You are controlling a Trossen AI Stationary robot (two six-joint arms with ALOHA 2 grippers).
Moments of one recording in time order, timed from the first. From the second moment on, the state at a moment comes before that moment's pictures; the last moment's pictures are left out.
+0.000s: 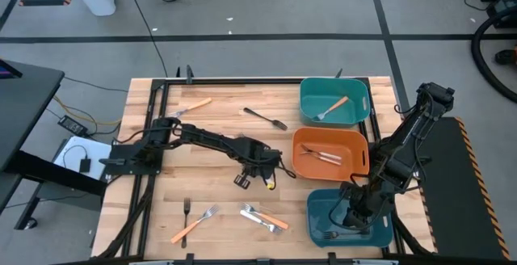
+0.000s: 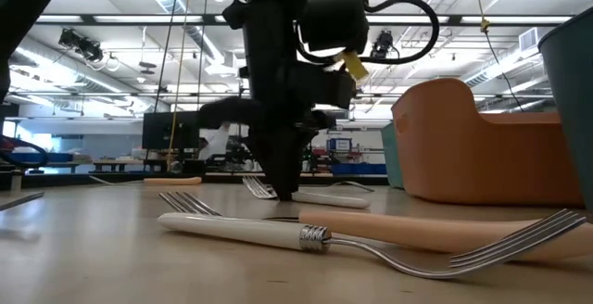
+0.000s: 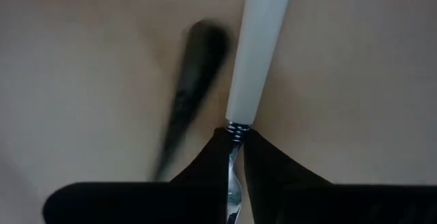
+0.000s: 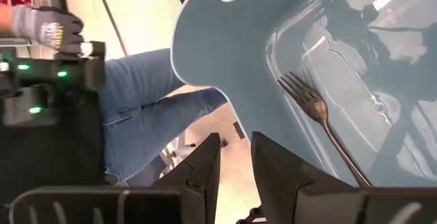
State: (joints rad) left arm -0.11 2.15 1.56 -0.78 -0.03 0.46; right arm 0.94 1.12 0.75 -0.41 0.06 1.60
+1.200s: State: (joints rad) left arm 0.01 2.14 2.15 -0.58 0.02 0.13; right arm 0.93 0.96 0.75 0.29 0.49 0.56
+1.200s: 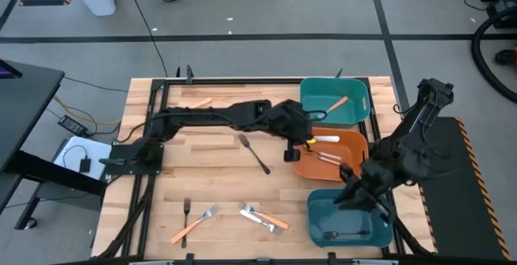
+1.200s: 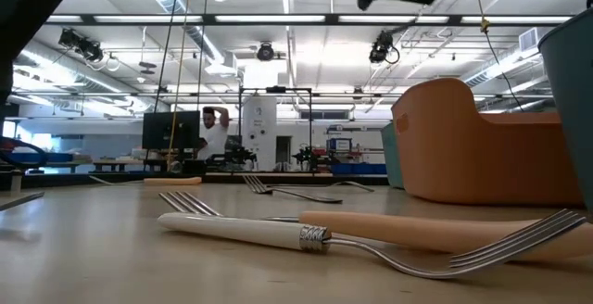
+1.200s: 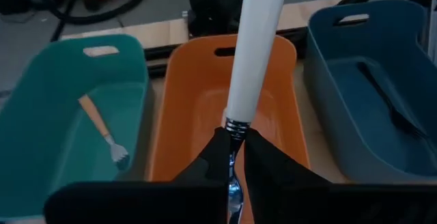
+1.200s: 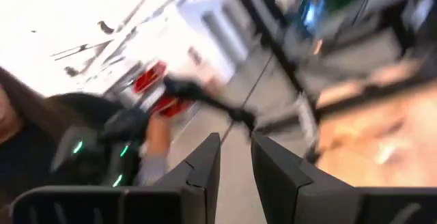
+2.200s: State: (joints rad) left arm 0.09 2.24 2.15 -0.62 0.10 0.02; right arm 0.81 0.93 0.75 0.34 0.85 0.32
